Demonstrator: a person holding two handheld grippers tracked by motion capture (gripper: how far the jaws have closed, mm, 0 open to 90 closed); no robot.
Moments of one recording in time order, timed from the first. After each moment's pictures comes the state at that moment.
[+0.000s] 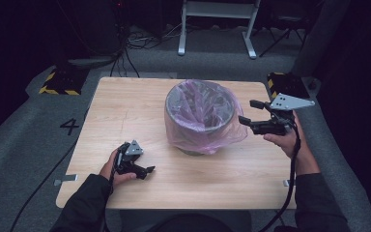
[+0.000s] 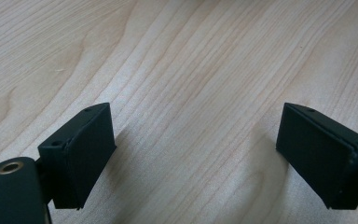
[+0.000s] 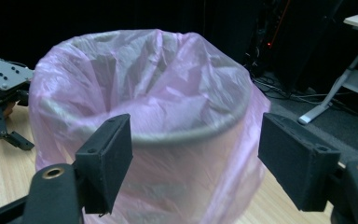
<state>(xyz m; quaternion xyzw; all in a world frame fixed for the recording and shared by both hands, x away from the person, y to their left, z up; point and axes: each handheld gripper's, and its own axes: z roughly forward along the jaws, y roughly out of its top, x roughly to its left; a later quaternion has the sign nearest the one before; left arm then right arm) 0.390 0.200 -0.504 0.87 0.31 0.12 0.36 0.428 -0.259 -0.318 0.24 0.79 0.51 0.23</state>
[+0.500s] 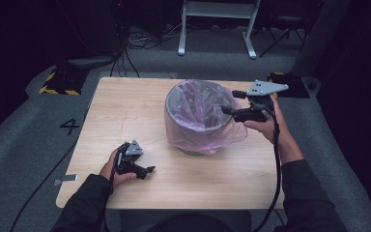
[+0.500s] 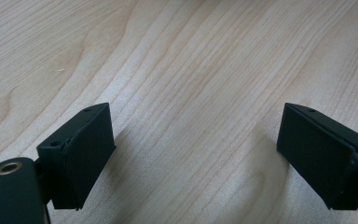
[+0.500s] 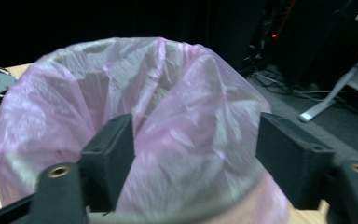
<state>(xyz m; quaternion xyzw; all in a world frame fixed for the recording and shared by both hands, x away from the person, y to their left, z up) 0.390 0.200 -0.504 0.87 0.31 0.12 0.36 0.461 -0.206 -0.305 0.23 0.82 0.48 0.23</state>
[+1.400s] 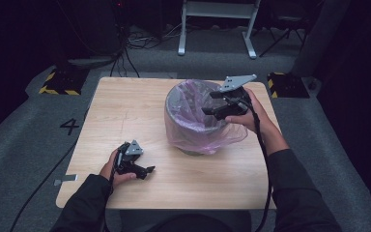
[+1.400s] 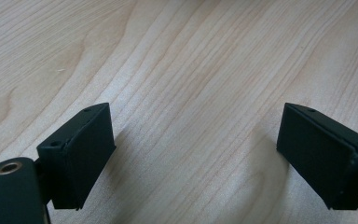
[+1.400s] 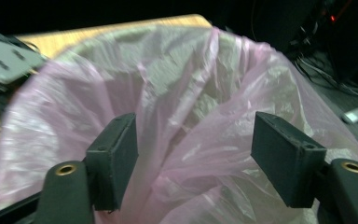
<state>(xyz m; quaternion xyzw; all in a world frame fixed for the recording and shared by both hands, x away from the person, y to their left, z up) 0.390 0.200 -0.504 0.87 0.31 0.12 0.36 0.488 -0.154 -0.309 0.17 0.87 0.43 0.17</state>
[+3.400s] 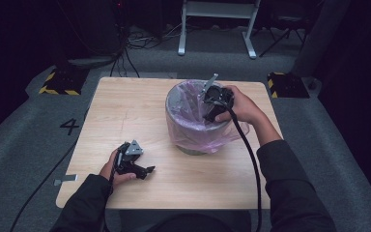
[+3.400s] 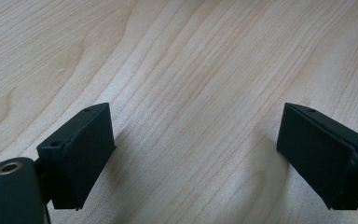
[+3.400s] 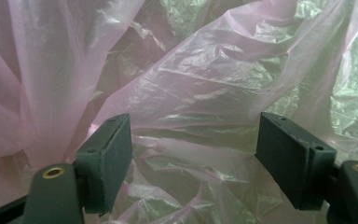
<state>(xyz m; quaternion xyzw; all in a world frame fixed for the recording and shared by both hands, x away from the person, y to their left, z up) 0.390 0.200 -0.504 0.87 0.31 0.12 0.36 0.528 -0.114 -0.337 0.16 0.95 0.16 0.19</state>
